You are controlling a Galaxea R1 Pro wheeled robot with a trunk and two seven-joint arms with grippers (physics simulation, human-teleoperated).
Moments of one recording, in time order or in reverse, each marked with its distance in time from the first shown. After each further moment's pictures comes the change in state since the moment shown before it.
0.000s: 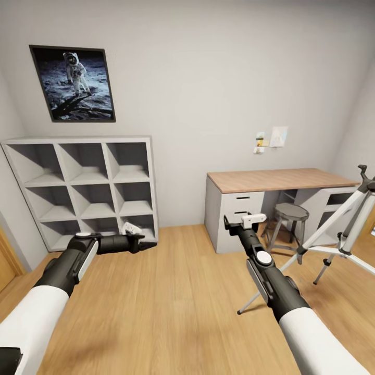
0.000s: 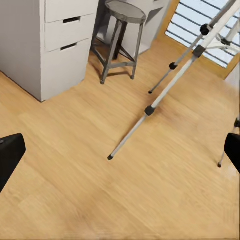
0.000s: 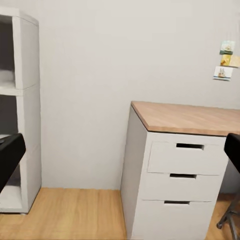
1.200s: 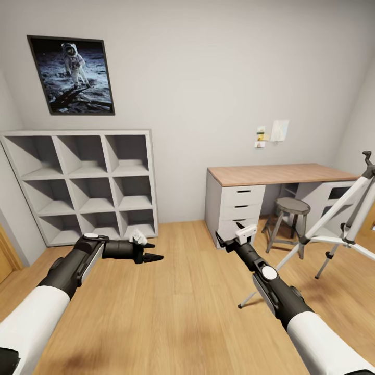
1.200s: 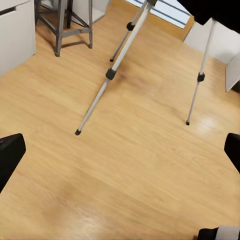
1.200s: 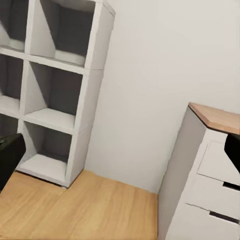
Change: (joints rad) left arm 0.000 0.017 -0.131 -0.009 -0.005 -0.009 -0.171; right arm 0.001 -0.061 0.064 0.204 -0.003 -0.277 0.265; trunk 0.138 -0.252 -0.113
